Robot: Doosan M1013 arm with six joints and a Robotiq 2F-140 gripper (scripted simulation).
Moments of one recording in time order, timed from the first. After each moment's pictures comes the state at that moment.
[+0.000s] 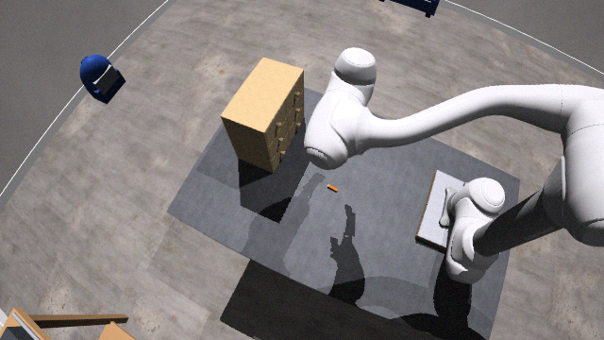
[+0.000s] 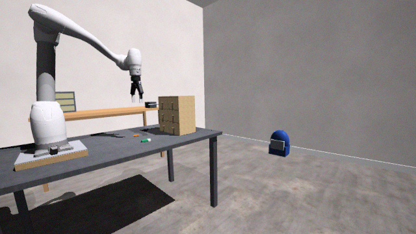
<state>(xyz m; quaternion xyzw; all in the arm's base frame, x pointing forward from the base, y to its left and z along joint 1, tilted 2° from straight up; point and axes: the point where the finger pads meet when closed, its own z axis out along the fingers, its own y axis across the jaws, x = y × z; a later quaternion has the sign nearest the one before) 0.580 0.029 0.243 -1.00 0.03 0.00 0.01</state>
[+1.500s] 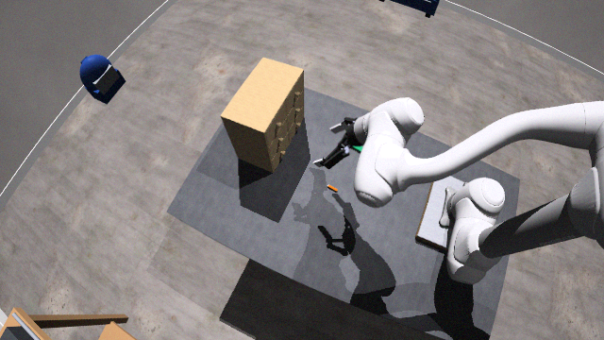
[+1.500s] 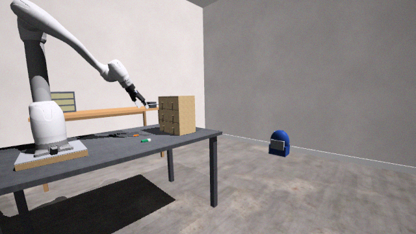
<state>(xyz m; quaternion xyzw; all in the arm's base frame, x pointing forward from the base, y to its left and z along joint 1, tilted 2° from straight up) 0.625 0.027 0.197 -0.96 0.03 -0.27 0.00</state>
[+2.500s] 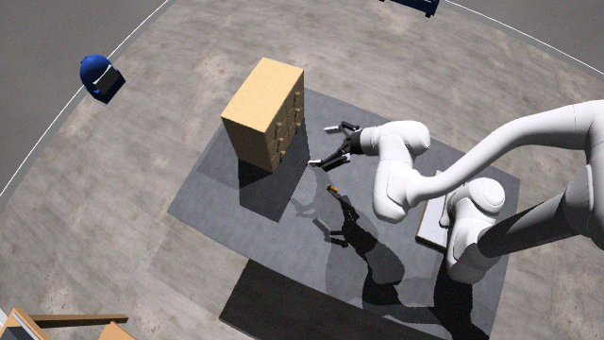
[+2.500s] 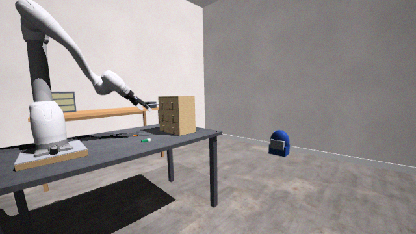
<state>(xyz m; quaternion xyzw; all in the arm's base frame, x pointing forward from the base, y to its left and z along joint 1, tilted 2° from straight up) 0.646 0.024 0.174 -0.92 0.03 -0.39 0.00</state>
